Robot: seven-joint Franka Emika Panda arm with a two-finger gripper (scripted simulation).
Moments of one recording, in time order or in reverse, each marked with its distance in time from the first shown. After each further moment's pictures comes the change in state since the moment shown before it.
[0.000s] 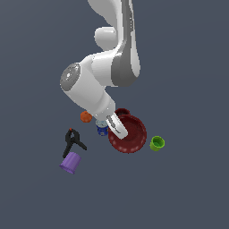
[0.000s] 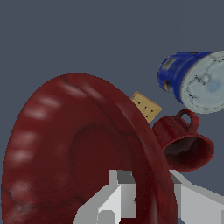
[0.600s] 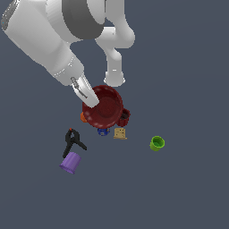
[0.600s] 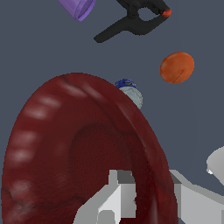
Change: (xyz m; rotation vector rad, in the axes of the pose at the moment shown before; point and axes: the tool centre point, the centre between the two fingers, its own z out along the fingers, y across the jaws) arm 0.007 0.083 -0.128 0.001 0.000 0.002
